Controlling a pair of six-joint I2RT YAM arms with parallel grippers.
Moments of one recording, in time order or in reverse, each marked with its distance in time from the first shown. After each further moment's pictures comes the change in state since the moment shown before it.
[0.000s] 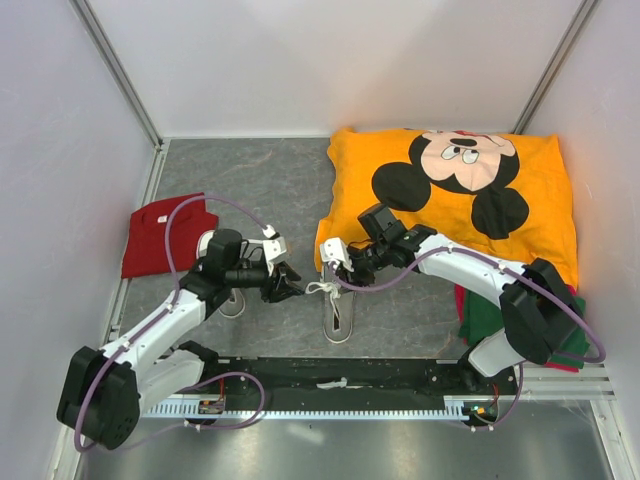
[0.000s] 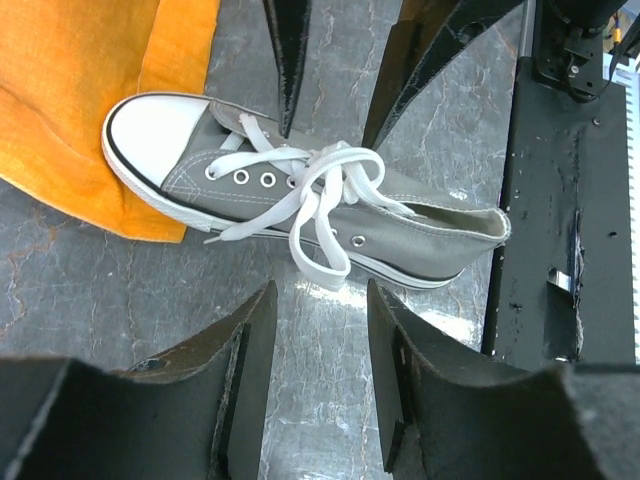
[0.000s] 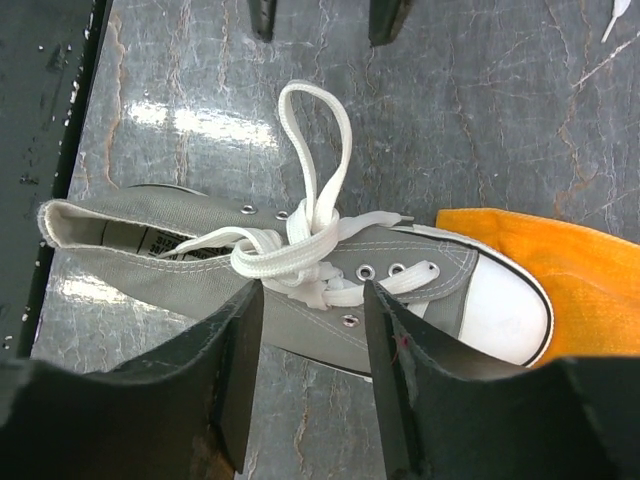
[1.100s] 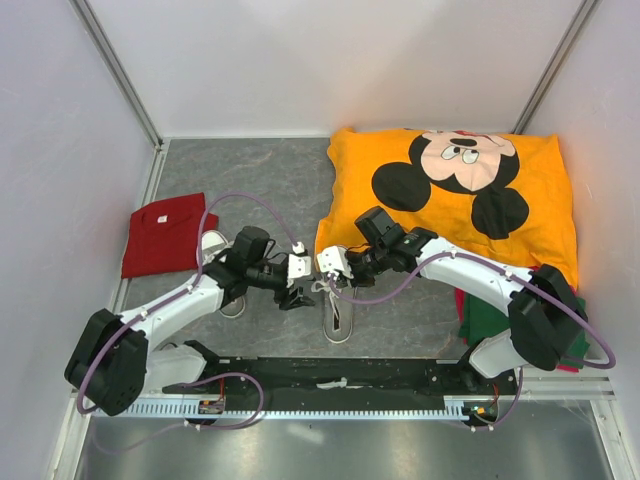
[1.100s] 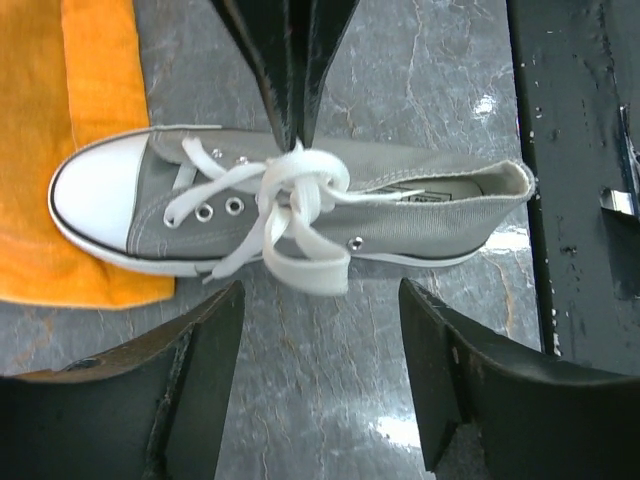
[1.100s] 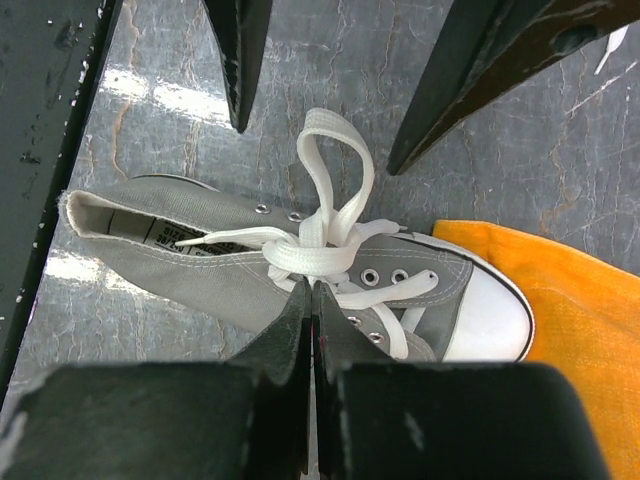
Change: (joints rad) left arm -0.137 0.186 0.092 -0.072 -0.023 0.355; right arm 0.048 -0.039 0.009 -0.048 0.052 -0.081
